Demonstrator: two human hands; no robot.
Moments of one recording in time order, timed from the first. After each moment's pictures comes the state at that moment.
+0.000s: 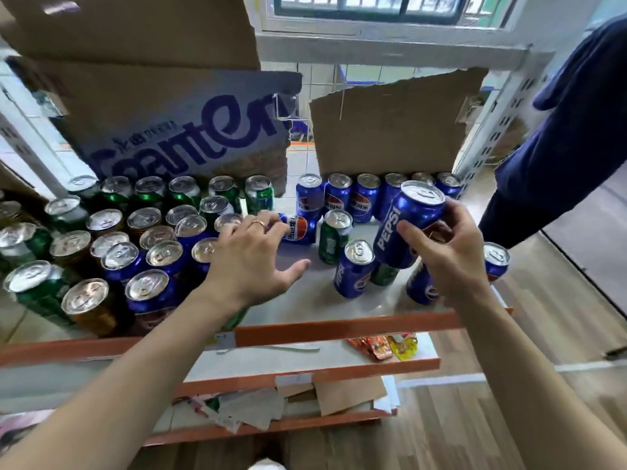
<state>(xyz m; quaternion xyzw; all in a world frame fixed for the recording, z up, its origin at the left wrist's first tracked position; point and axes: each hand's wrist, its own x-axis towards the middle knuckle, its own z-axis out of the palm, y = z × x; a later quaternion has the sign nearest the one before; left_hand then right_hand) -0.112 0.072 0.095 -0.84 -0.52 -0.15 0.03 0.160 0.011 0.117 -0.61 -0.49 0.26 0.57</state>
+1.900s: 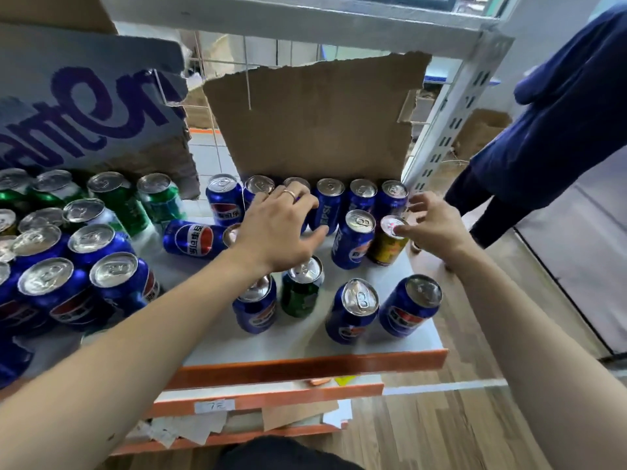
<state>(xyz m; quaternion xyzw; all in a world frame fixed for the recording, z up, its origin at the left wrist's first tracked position) 0.100 0.166 0.074 -0.86 -0.46 -0.21 -0.01 0.372 0.143 0.087 -0.77 -0.55 0.19 0.25</state>
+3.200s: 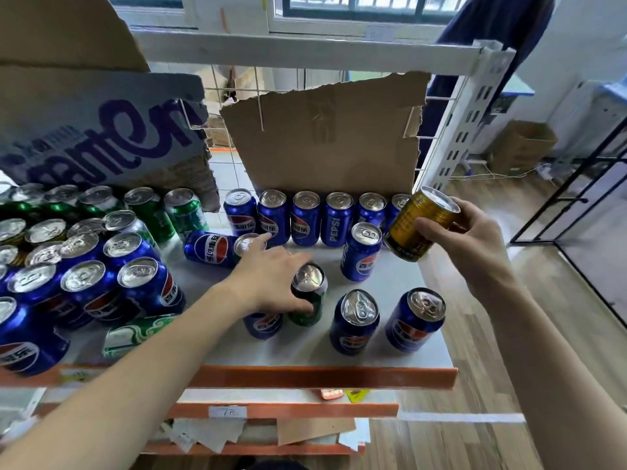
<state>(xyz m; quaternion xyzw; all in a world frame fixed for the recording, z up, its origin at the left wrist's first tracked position) 0.084 0.131 0.067 -0.88 -0.48 0.07 -0.05 0.373 0.093 0.113 -0.60 -0.51 0.33 0.52</state>
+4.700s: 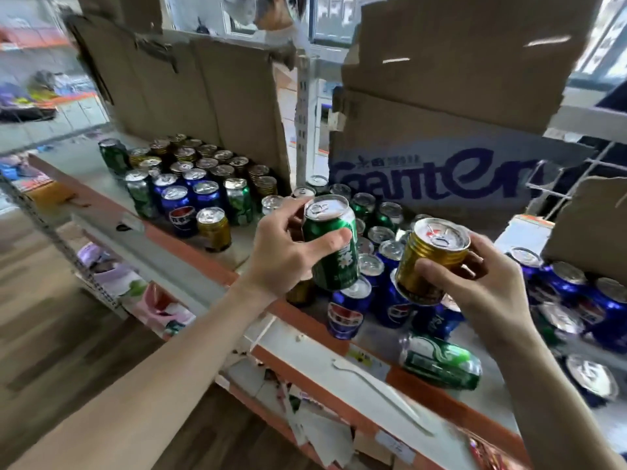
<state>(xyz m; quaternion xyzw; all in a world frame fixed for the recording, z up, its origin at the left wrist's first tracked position) -0.315 0.002 0.138 -0.52 -0.55 -0.60 -0.26 -0.068 0.061 0.142 -0.40 -0.69 0.38 0.46</state>
